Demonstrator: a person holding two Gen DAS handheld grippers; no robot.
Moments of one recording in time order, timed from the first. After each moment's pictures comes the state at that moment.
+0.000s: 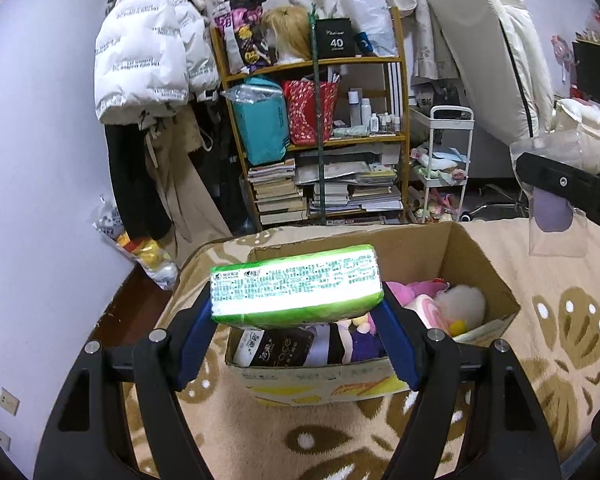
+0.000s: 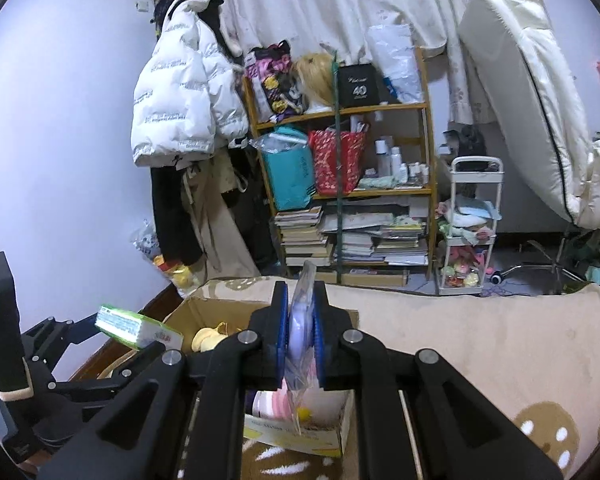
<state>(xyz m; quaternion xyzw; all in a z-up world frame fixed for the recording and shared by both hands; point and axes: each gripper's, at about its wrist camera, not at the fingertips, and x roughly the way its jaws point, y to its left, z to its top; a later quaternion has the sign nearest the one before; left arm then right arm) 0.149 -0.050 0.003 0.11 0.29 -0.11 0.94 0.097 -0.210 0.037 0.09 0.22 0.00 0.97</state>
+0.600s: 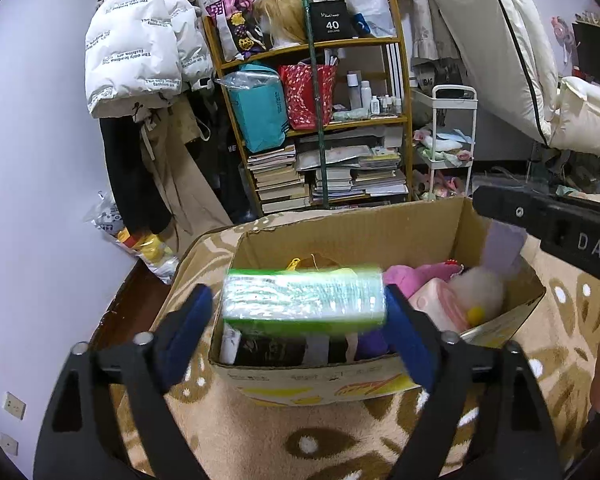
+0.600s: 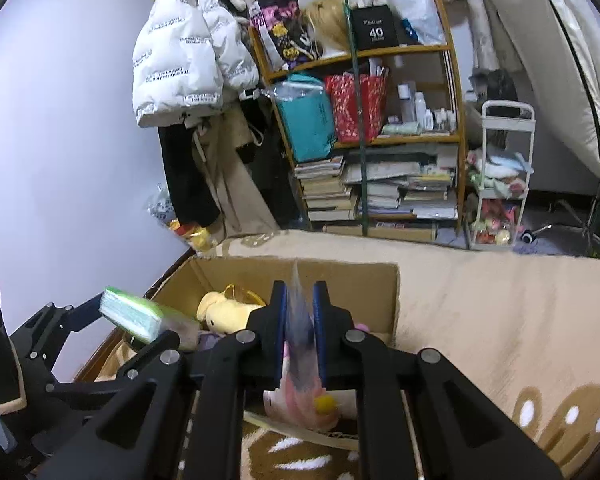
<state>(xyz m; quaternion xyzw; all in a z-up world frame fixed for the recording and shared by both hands) 0.158 -0.061 -0.023 0.14 0.30 -0.10 0.94 0.138 -0.207 -0.016 0.12 0.30 0.05 0.95</state>
